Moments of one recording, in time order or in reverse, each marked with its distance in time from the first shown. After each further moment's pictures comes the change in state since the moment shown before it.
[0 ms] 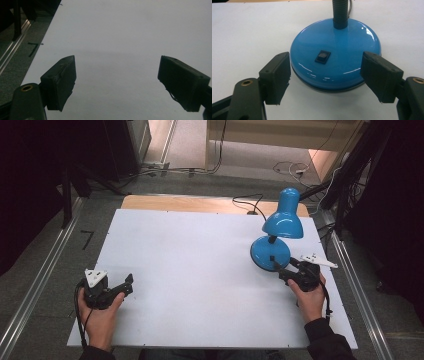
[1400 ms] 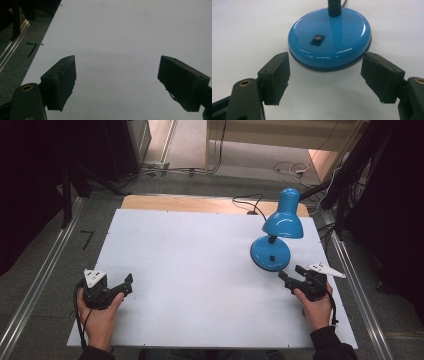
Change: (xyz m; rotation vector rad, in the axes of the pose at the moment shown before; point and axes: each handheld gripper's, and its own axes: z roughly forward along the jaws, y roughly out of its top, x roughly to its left) left arm 0.001 0.000 -0.001 -0.003 -0.008 -0.008; right arm -0.007 -0.019 -0.021 0.007 -0.003 0.006
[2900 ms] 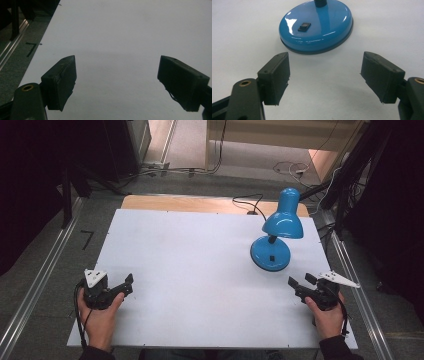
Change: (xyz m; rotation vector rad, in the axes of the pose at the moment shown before) left arm -0.001 0.000 0.000 0.001 -0.005 -0.001; right arm -0.016 -0.016 -0.027 0.010 -0.021 0.039
